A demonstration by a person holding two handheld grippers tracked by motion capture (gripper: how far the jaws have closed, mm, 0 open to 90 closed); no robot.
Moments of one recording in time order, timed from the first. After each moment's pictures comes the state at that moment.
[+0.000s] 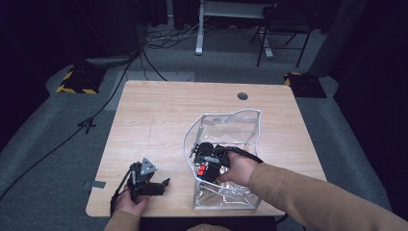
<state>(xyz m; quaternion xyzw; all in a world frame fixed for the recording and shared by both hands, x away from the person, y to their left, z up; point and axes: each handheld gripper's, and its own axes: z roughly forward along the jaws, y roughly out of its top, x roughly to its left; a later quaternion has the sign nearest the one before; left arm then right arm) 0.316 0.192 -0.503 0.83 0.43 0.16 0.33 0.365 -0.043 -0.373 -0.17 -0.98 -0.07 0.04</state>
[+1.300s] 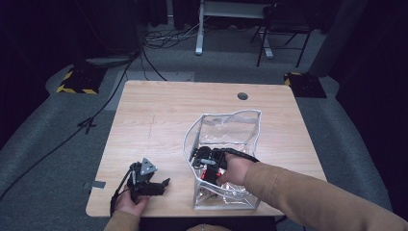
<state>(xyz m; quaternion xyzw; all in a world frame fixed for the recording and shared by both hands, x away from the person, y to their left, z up) 0.316 0.192 -0.503 0.83 0.43 0.16 0.33 0.374 -0.038 -0.401 -0.17 -0.98 -0.01 0.06</state>
